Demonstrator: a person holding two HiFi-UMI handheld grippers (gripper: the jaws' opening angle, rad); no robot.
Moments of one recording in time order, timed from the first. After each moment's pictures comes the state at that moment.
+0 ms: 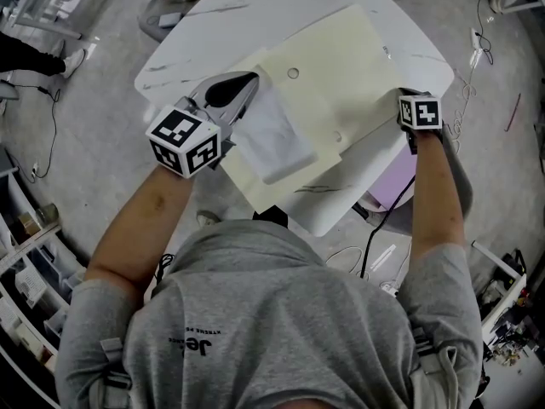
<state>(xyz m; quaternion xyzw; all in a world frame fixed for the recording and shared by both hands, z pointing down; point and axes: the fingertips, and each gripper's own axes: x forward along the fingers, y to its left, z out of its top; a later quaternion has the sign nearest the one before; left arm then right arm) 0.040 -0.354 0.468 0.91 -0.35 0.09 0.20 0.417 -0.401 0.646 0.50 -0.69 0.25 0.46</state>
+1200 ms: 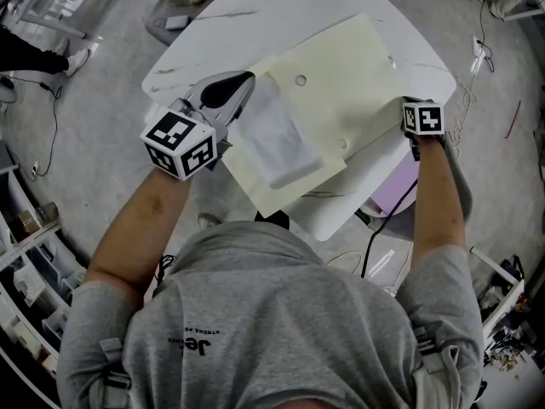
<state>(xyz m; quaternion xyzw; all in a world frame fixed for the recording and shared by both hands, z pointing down) 0.015 -0.363 0.448 0.91 -0.36 0.08 0.19 0.419 -0.400 0.646 0.50 -0.68 0.26 0.47</state>
